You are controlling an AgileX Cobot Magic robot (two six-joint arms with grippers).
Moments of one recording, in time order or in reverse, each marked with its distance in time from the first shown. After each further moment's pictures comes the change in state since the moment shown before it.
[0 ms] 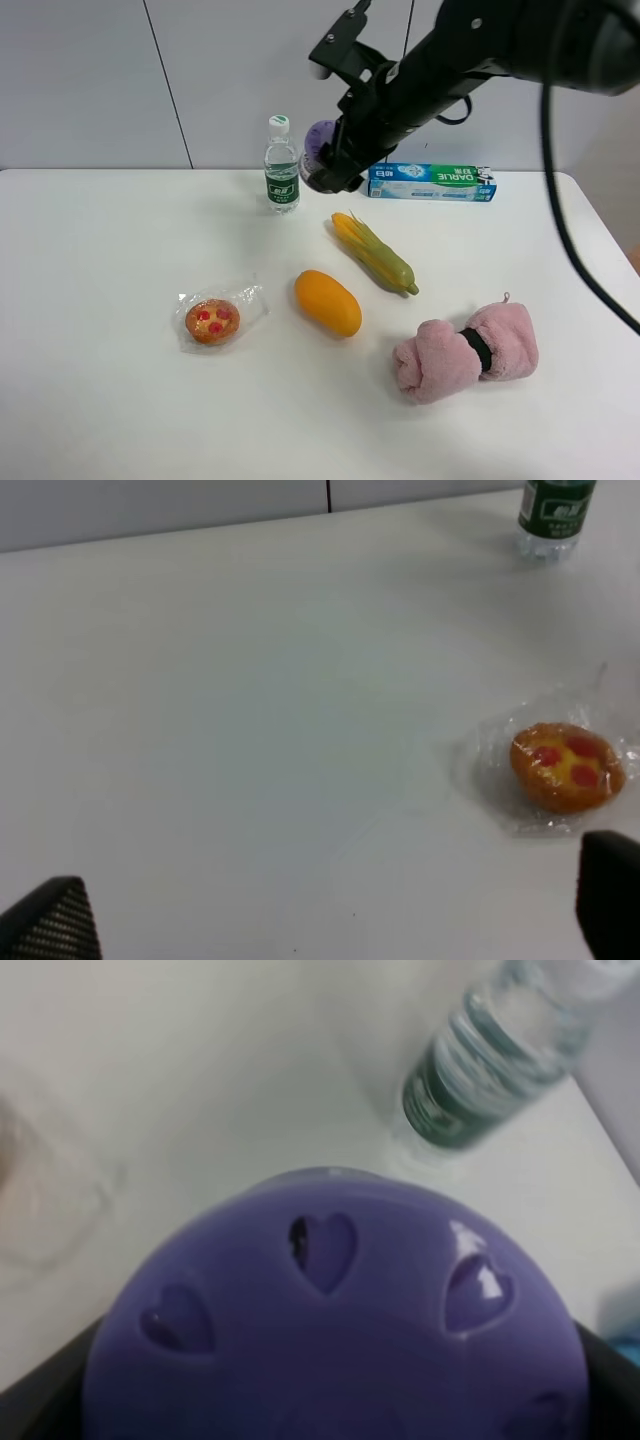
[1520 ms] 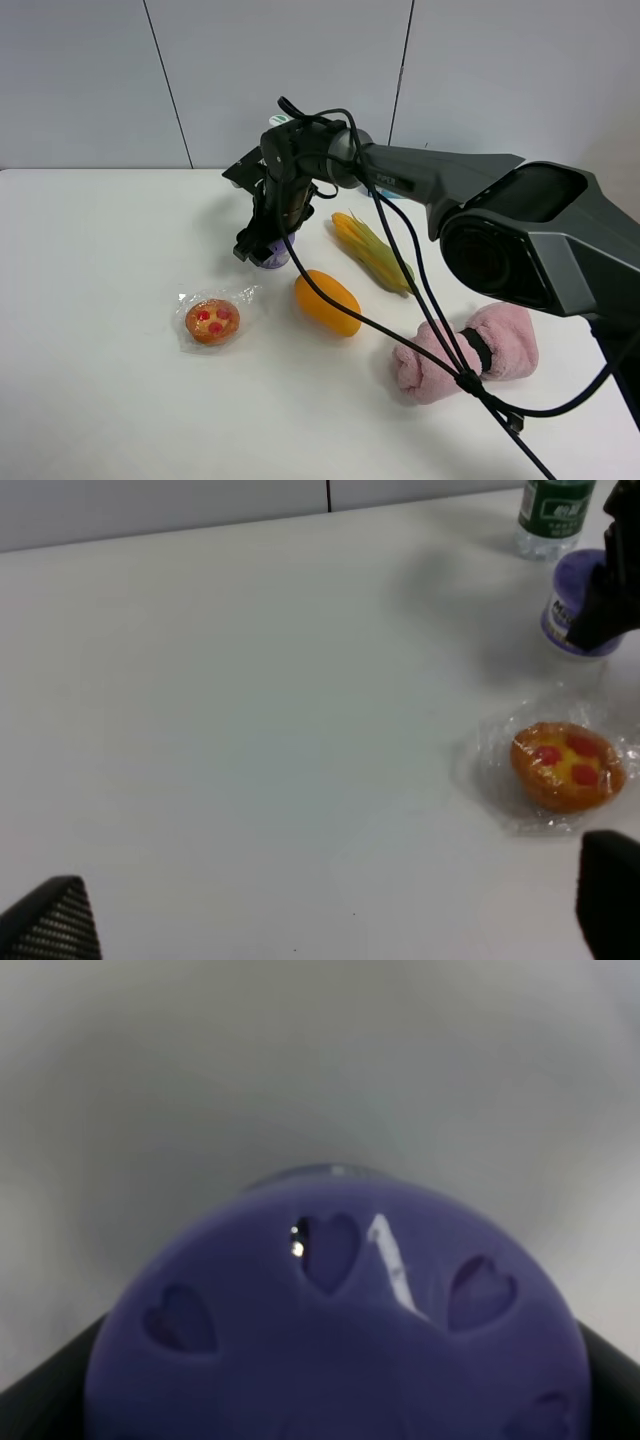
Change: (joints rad) left arm 0.000 0.000 0.000 0.000 0.000 0.000; right arm 0.146 0.649 -0.549 -0.260 0.207 0.488
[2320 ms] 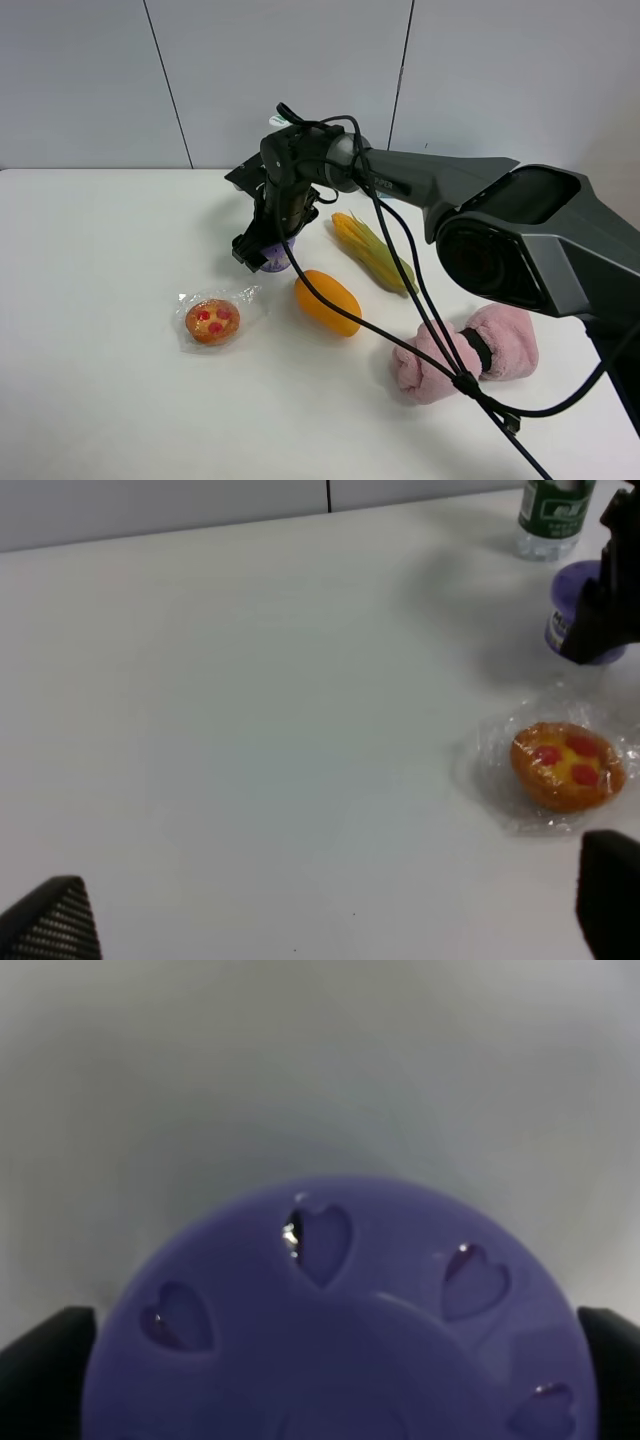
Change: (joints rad) left arm 0.000 0.000 0.000 0.000 0.000 0.000; right arm 0.000 0.014 0.000 -0.002 -0.002 0.056
